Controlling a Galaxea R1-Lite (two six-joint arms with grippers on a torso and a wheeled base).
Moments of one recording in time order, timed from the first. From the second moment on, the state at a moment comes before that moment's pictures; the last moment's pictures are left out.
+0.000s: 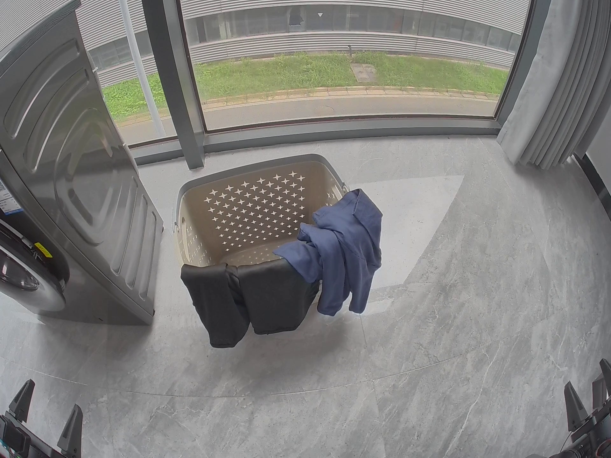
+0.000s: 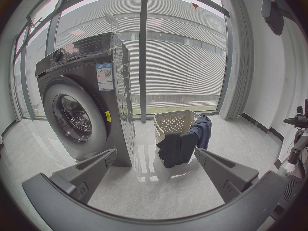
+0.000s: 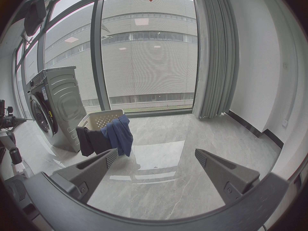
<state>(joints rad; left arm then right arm) 0.00 0.02 -0.02 0.00 -0.01 -0.02 0.00 0.02 -0.02 0.00 0.01 0.00</state>
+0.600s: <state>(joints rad) 0.00 0.02 -0.02 0.00 -0.01 -0.02 0.00 0.02 -0.02 0.00 0.01 0.00</state>
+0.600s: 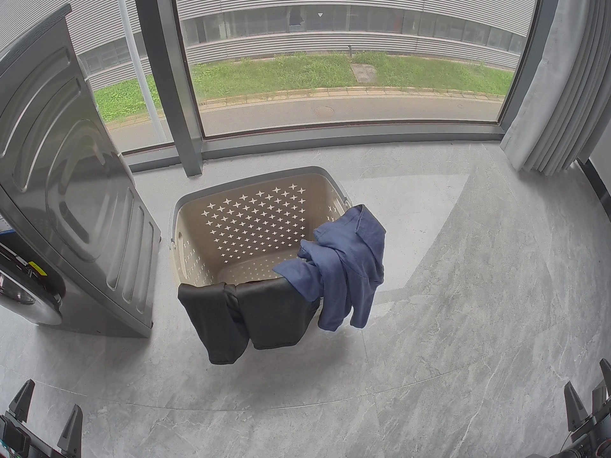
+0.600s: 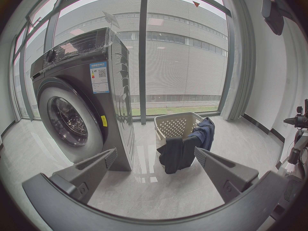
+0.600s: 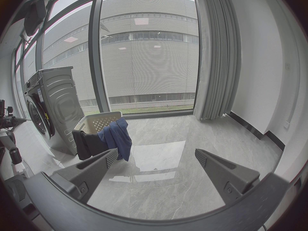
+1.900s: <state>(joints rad) 0.00 0.02 -0.02 0.00 -0.01 -0.02 0.00 0.02 -0.02 0.00 0.01 0.00</state>
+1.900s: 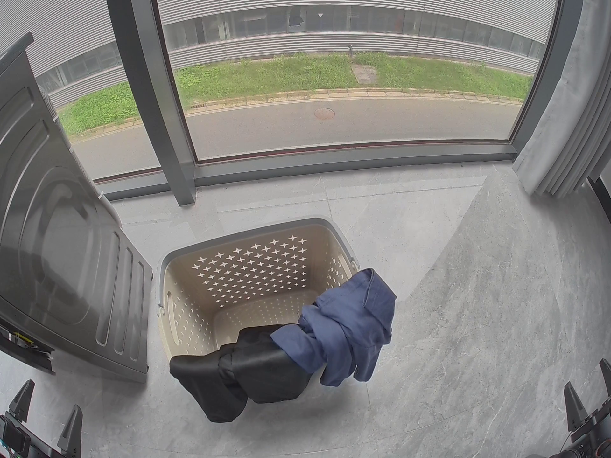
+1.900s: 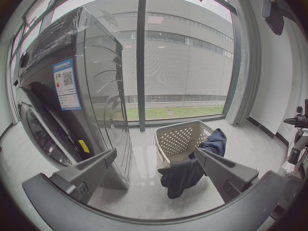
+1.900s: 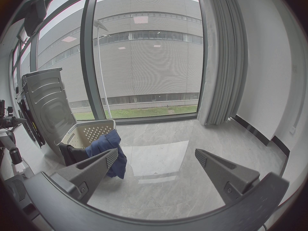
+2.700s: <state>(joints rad) 0.00 0.02 -0.02 0.00 -0.01 -0.02 0.00 0.02 -0.02 0.00 0.01 0.00</state>
